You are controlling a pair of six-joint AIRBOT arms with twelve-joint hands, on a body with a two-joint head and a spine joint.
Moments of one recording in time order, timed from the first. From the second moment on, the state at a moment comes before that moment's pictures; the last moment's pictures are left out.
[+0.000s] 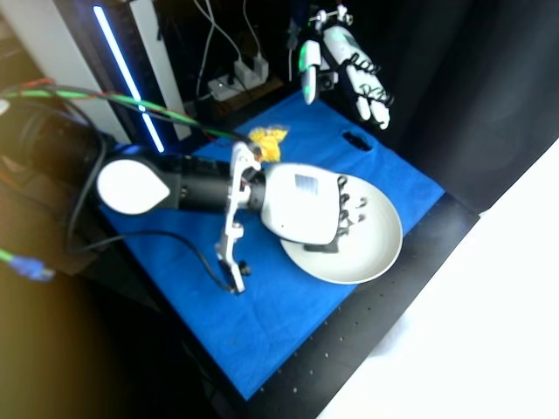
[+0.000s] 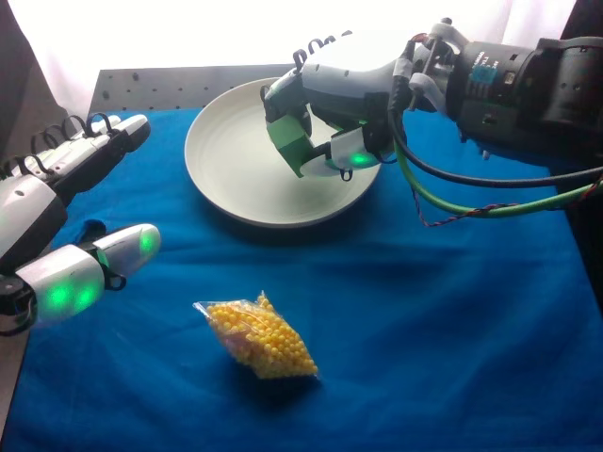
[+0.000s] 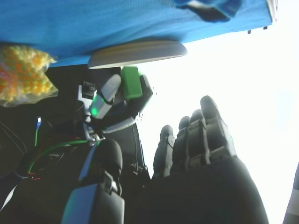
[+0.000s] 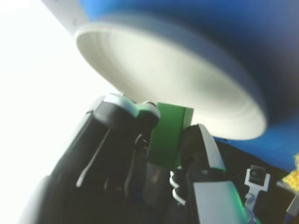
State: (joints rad) left arm 1.19 -0.90 0.87 -0.43 -1.26 1.02; right arm -0.44 -1.48 1.60 -0.66 0.25 -0.21
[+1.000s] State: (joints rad) left arm 1.19 -0.88 0.86 -0.44 -1.29 1.01; right arm -0.49 -0.99 1.20 -0.53 0.68 -0.28
